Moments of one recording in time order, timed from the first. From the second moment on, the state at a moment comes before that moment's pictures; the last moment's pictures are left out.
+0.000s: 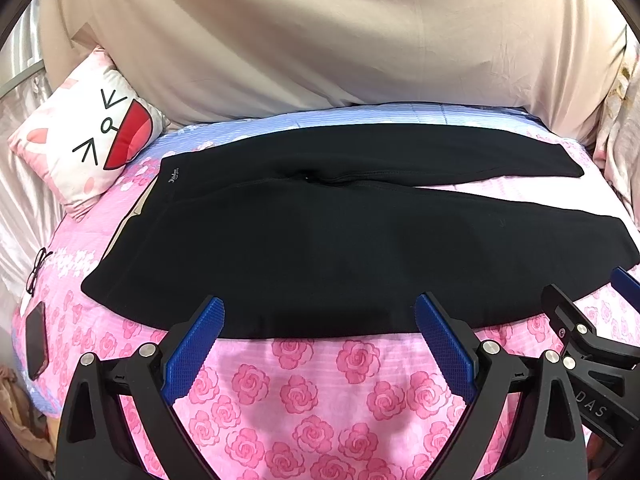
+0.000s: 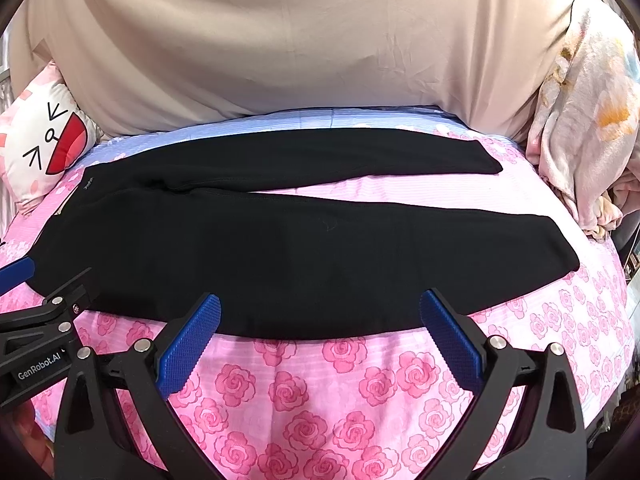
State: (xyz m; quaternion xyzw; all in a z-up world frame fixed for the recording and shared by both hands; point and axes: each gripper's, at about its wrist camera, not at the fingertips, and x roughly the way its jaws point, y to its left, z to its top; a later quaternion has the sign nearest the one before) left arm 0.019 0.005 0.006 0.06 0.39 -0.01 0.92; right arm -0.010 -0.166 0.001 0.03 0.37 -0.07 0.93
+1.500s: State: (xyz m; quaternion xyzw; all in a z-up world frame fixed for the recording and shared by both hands) left arm 0.386 0.329 -0.072 -0.10 0.49 0.14 0.85; right arm 0.358 -0.544 -0.076 0.08 0.46 -0.11 0.88
